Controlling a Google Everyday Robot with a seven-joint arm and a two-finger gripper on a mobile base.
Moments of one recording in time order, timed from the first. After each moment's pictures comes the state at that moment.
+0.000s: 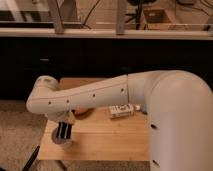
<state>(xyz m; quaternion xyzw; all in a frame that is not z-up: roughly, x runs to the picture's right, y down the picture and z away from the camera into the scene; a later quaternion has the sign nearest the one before) -0.197 0.160 0.686 -0.21 -0.18 -0.64 0.72</state>
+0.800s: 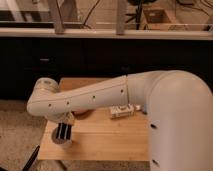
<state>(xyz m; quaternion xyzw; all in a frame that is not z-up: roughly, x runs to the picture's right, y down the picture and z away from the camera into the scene) -0.199 0.165 0.689 -0.21 -0.18 -0.64 0.72</state>
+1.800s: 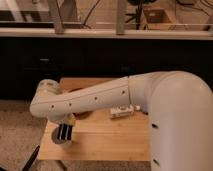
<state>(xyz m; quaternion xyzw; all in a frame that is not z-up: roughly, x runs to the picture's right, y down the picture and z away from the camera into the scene) -0.196 0.170 0.696 -0.20 -0.18 -0.64 0.72</state>
